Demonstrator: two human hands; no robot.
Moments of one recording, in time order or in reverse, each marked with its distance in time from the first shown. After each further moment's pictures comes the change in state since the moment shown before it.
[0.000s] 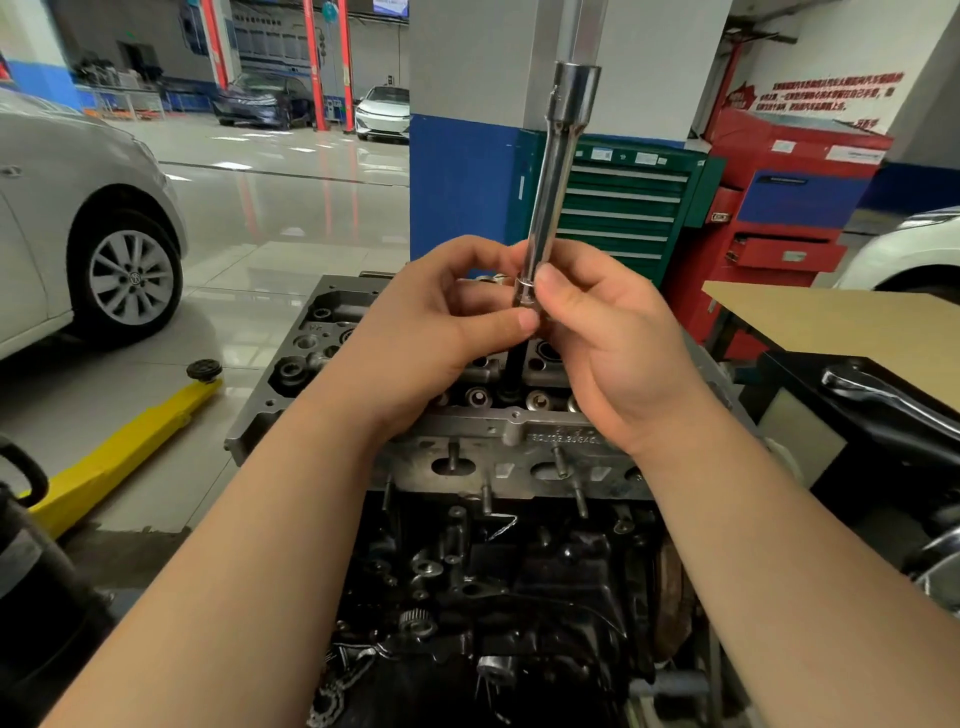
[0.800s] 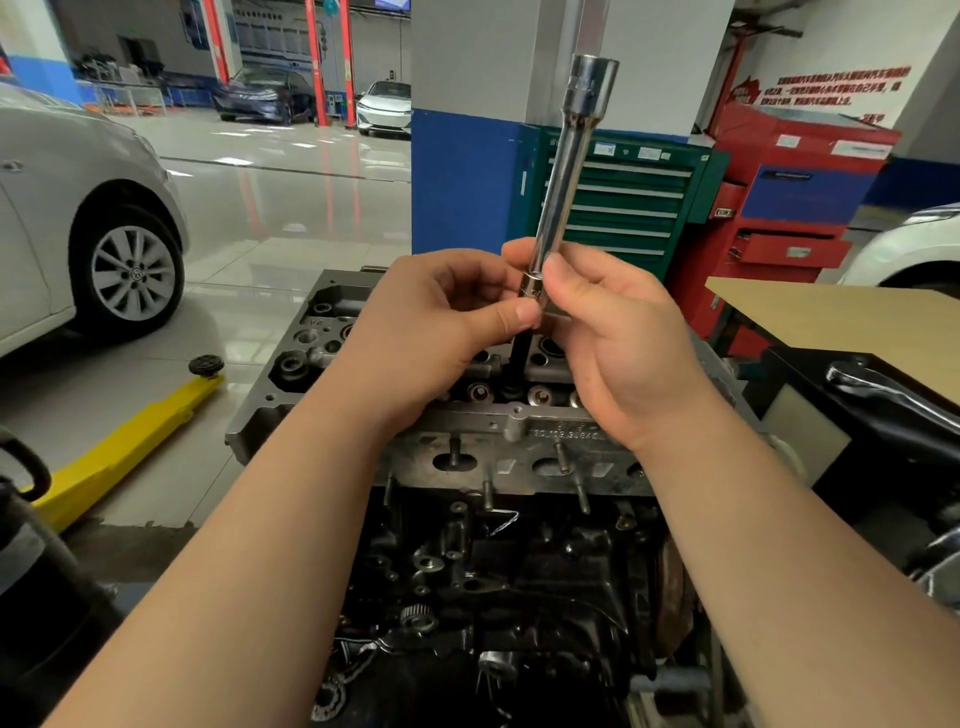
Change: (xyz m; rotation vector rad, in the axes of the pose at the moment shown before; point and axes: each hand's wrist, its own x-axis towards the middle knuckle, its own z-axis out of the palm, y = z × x) left_hand 0.002 -0.007 -0.001 0.181 0.111 0.052; right_hand -0.001 -0.002 -0.001 -0.033 0.036 0.032
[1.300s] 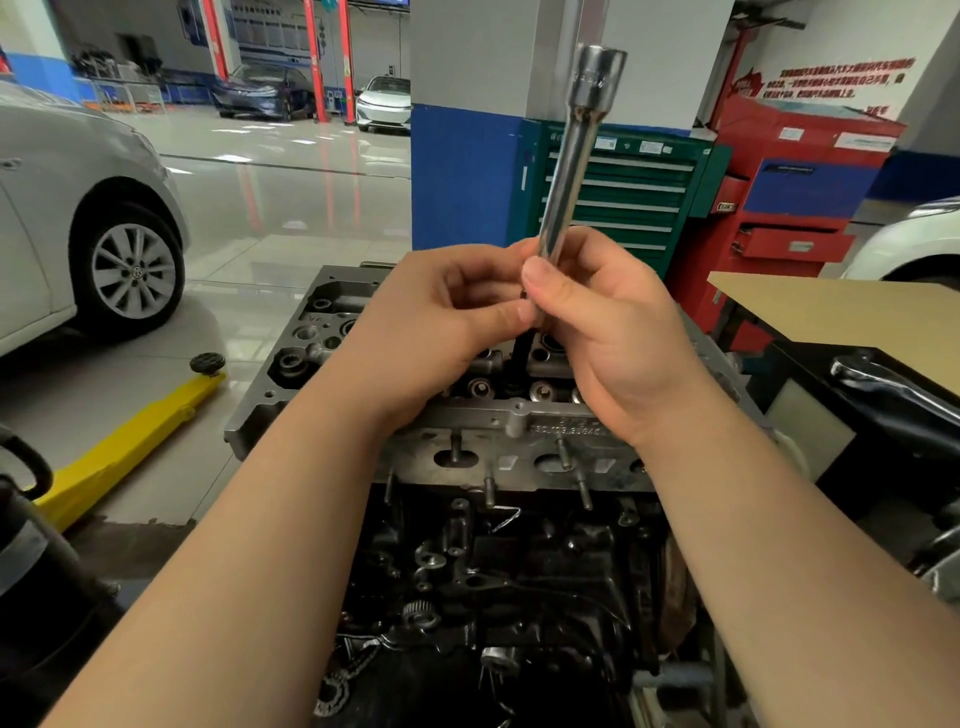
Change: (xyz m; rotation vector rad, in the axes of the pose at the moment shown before) left_hand 0.000 0.001 -0.001 -0.051 -0.110 0.001; right_hand 0.001 0.002 0.003 -0.030 -0.003 -0.033
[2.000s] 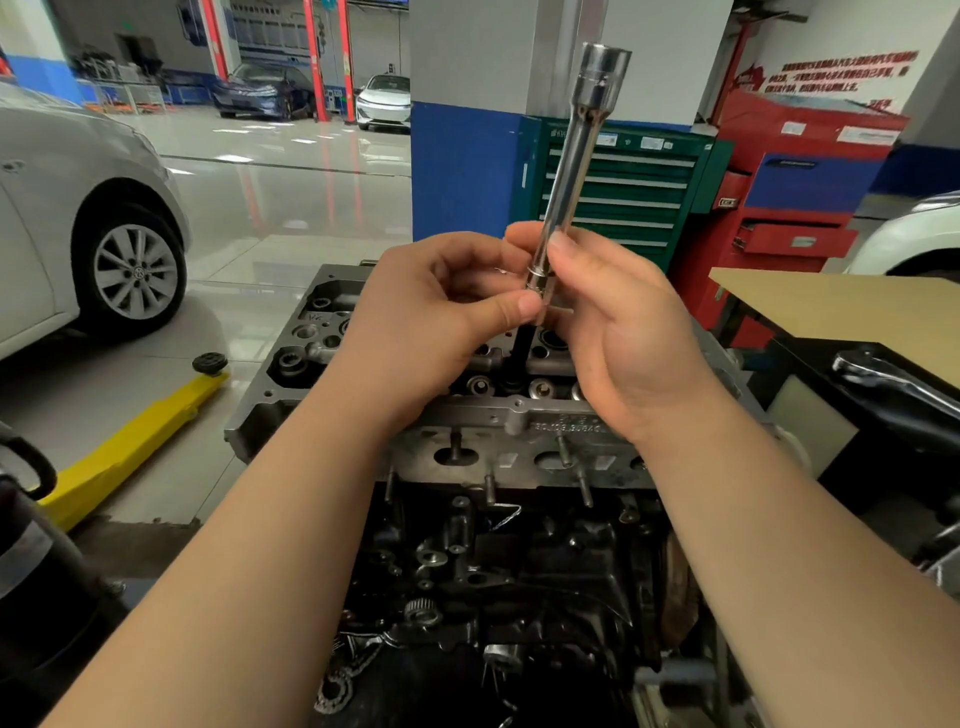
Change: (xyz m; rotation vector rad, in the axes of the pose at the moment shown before) left_hand -0.001 -0.001 0.006 0.033 0.175 0.040; right_hand 0.000 -0.001 -0.004 0.042 0.002 0.009
